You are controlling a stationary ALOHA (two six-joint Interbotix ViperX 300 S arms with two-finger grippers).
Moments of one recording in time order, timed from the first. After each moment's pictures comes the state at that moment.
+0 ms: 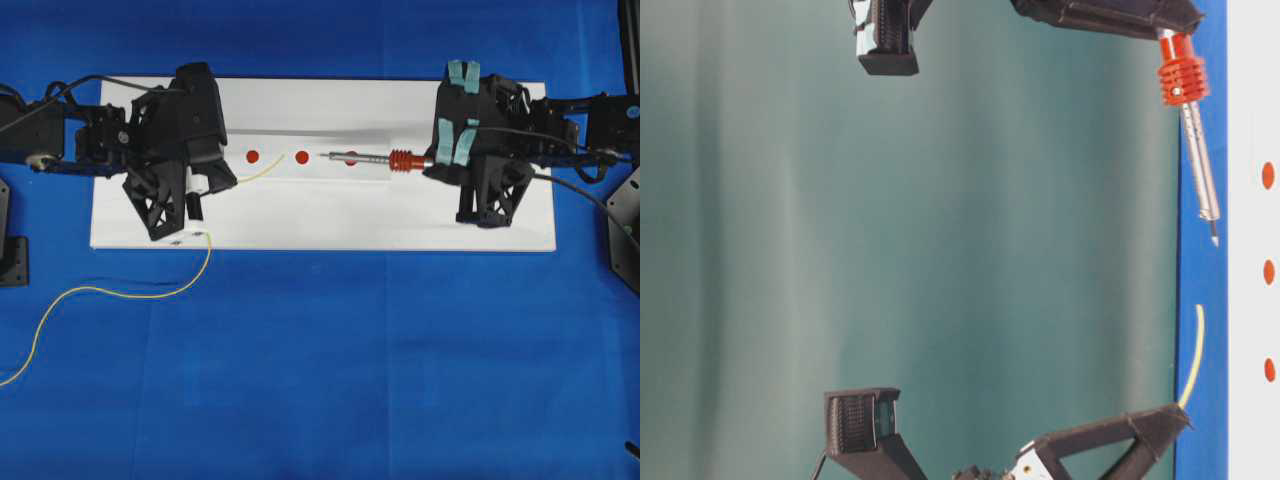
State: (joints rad) left arm 0.11 -0.21 0.78 0.00 0.19 -0.11; right arm -0.19 -0.30 0.85 -0.01 0.34 0.09
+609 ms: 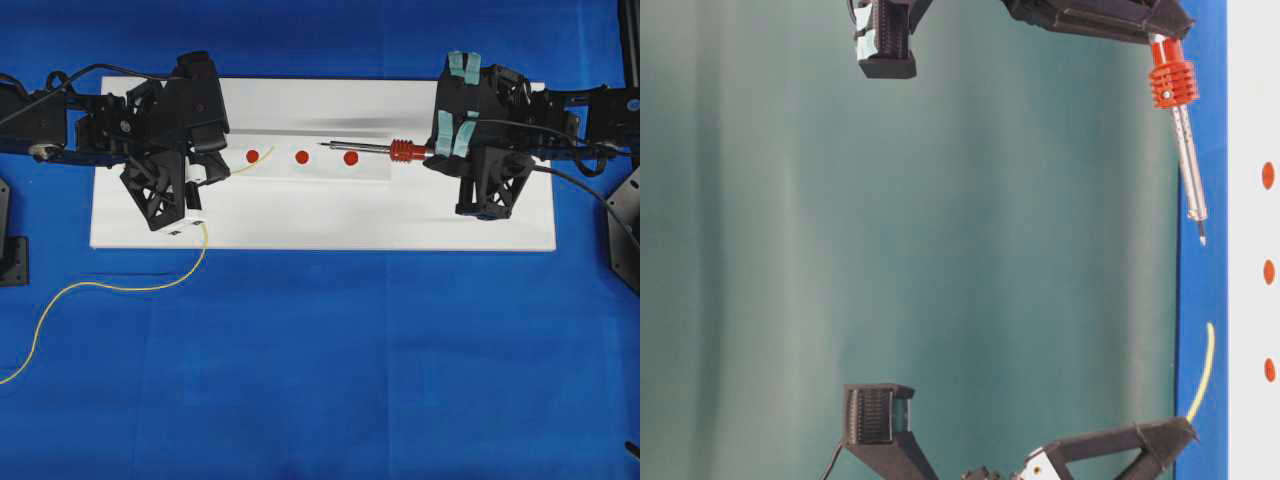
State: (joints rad) left arm 0.13 -0.21 0.77 0.00 0.26 -0.12; right arm -0.20 -0.30 0.85 -0.03 0.35 0.09
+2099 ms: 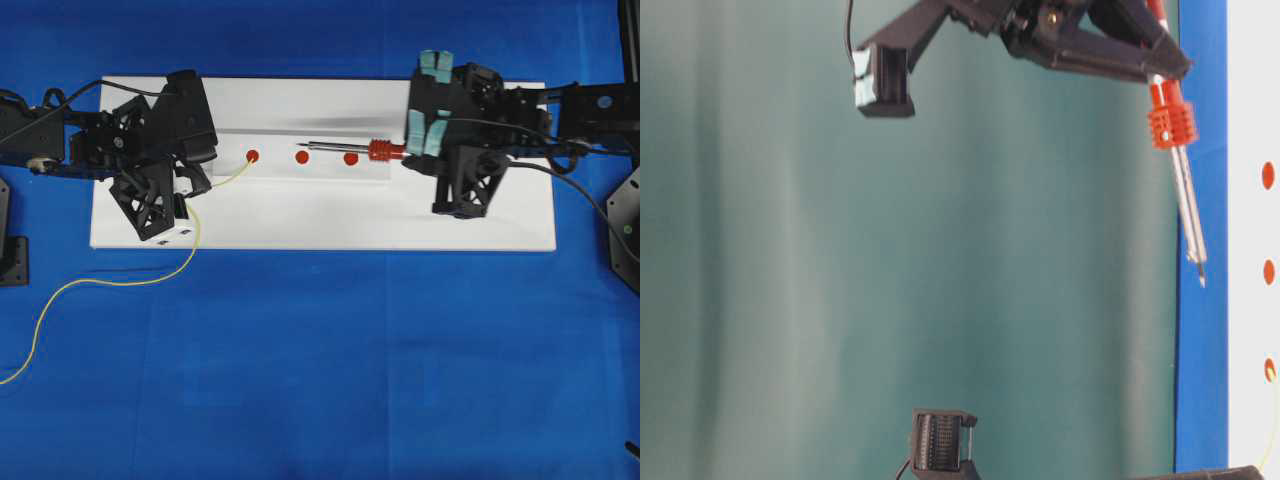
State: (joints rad) left arm 0.12 -0.18 0.87 0.00 0.20 -0.17; right arm -0.19 -0.19 0.75 -0.03 0.35 0.09
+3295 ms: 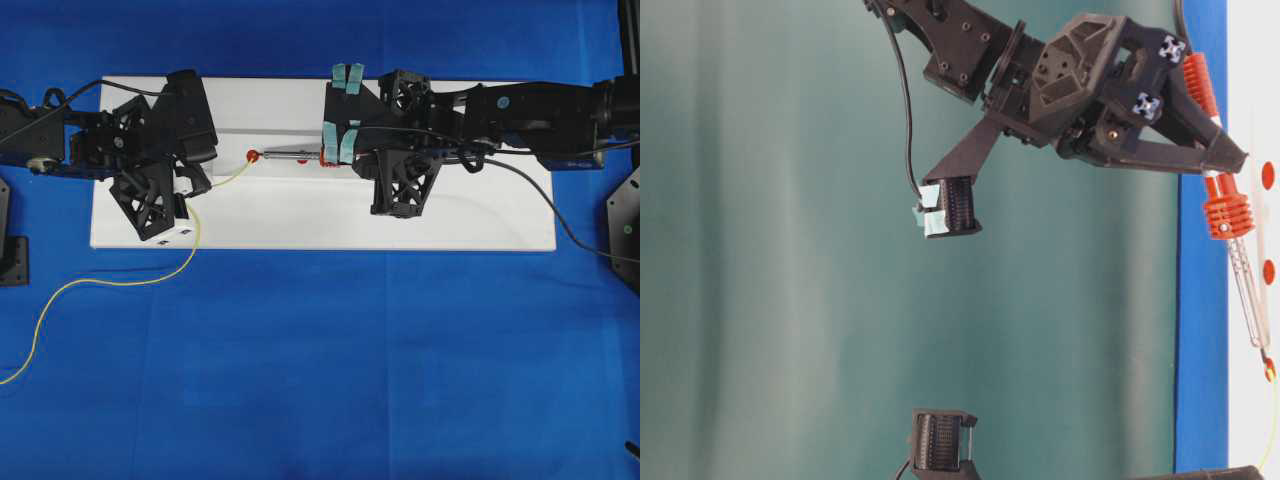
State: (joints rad) left arm 0.12 -0.18 0.87 0.00 0.20 -0.18; right arm -0.18 0.05 0.55 -0.05 0.40 0.08
